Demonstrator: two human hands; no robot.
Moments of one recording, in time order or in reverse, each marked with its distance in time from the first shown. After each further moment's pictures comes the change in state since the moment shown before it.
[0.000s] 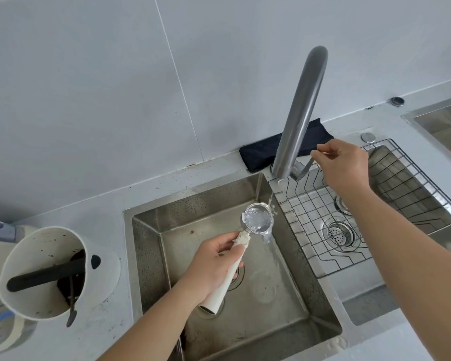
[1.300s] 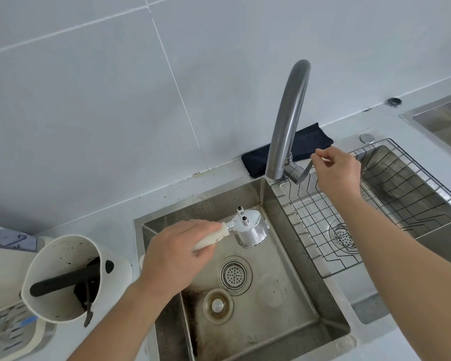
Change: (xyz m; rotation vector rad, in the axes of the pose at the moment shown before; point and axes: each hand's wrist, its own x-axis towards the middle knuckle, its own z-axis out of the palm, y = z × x) left_hand -0.046 0.049 -0.055 1.030 0.352 0.928; right_hand -0.015 0.003 0.006 0.089 0.063 0.045
